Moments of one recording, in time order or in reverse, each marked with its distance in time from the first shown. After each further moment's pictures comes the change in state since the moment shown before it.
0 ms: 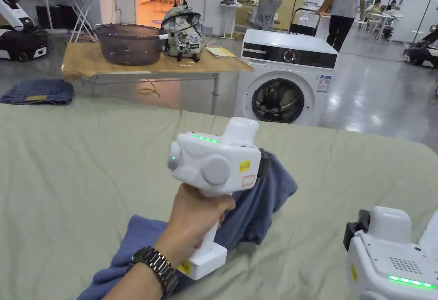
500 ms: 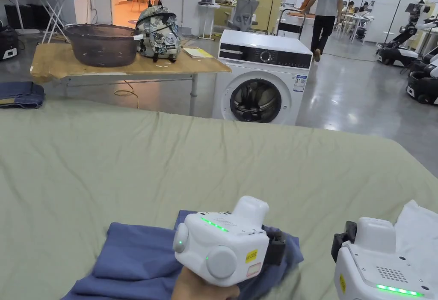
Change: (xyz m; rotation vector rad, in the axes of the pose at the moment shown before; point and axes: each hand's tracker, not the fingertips) left arm 0.053 -0.096 -0.014 -0.113 -0.089 -0.043; right arm 0.022 -0.014 0.000 -0.050 -0.022 -0.010
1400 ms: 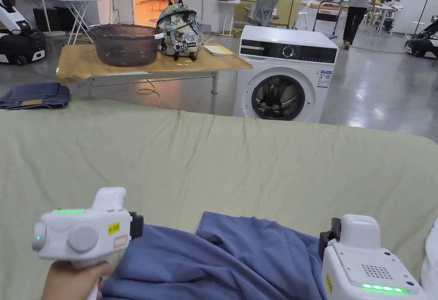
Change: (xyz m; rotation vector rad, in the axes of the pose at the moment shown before) left arm -0.242 -0.044 0.102 -0.064 0.443 0.368; right arm -0.058 -0.002 -0.019 -0.014 0.120 0.032
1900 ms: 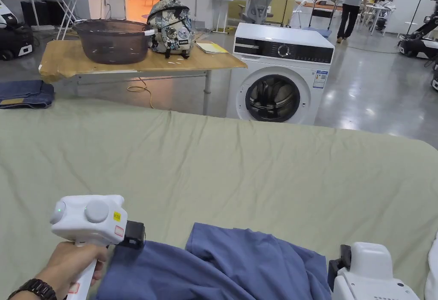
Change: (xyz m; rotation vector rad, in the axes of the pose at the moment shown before) left arm -0.023 0.029 -0.138 -0.370 0.111 0.023; right arm 0.020 -0.019 -0.033 -0.080 -0.043 0.020
